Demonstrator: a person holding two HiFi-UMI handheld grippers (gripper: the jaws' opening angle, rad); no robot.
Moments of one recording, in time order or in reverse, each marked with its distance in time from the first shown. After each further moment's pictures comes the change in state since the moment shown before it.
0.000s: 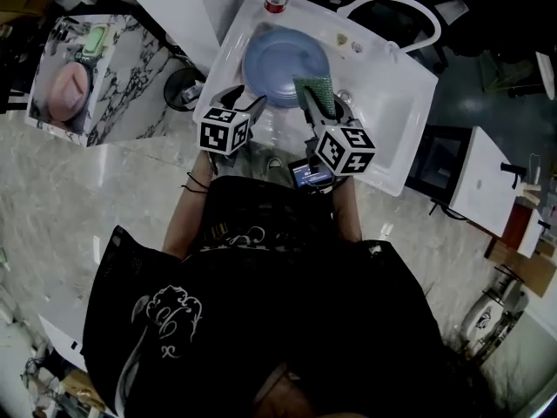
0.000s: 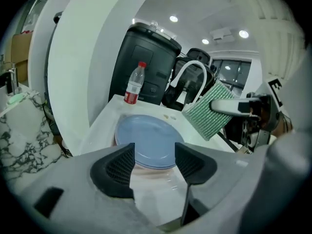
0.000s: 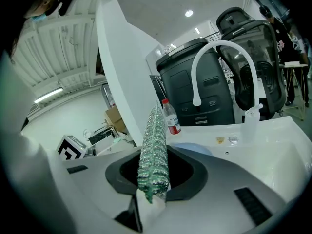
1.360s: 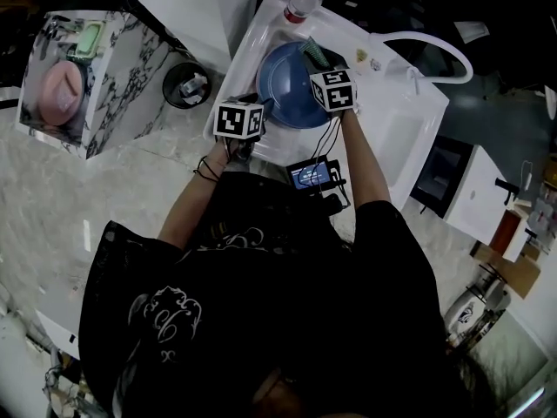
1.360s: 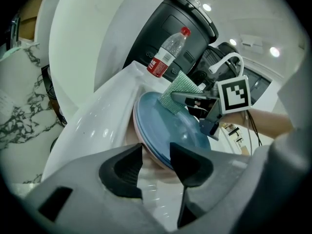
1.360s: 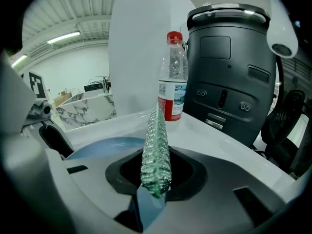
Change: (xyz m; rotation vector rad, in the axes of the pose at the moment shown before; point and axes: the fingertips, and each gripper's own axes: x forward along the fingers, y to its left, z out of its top) left arm 0.070 0.072 -0.034 -0.265 0.212 -0.023; right arm 0.216 -0.085 -0.036 -0.486 0.295 -0.019
